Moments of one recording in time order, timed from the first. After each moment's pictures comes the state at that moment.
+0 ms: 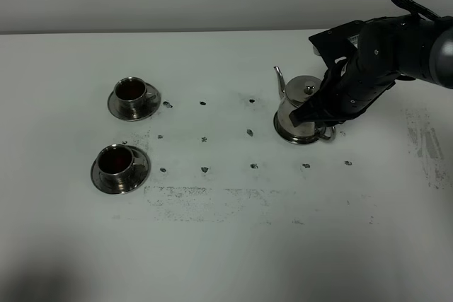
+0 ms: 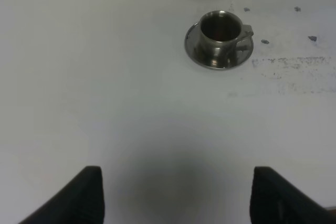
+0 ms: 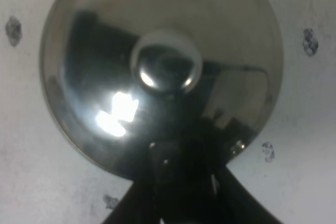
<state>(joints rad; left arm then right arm) 0.04 0.00 -0.47 -0.11 1.07 0.15 0.38 1.98 -1.35 0.04 0.68 -0.13</state>
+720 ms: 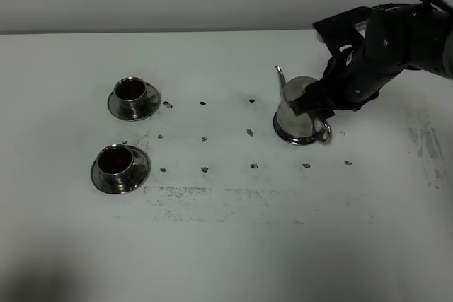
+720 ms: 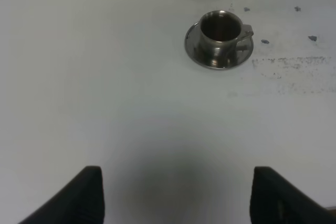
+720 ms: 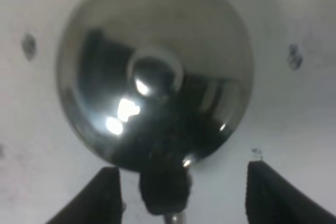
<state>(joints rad) 0.04 0.00 -0.47 -0.11 1.07 0.15 0.38 1.91 -1.35 0.04 0.68 -0.13</state>
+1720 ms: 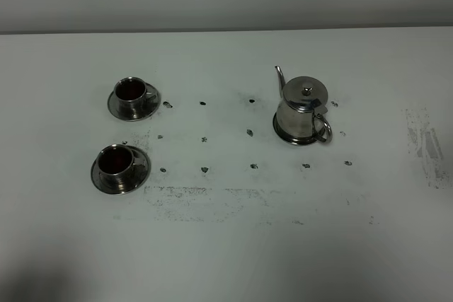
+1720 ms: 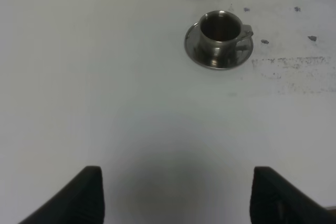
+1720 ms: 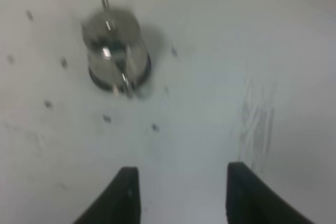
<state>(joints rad) 0.04 0.00 -0.47 -0.11 1.07 0.15 0.21 0.75 -0.87 0.06 0.89 -0.13</state>
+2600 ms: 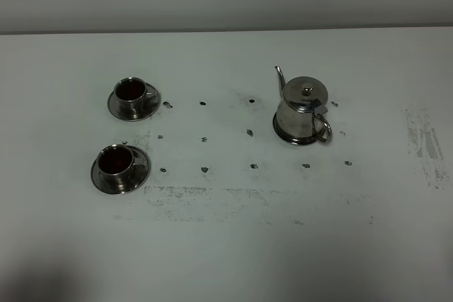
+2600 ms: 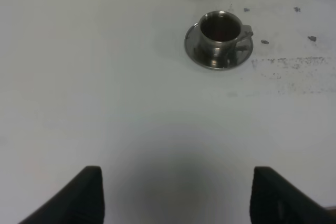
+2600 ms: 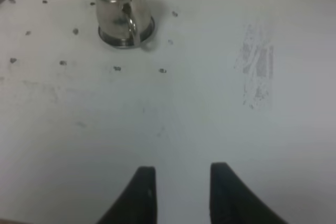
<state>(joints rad) 0.04 0.00 -0.47 -0.11 1.07 0.15 0.16 0.07 -0.54 0.09 1.12 -0.06</state>
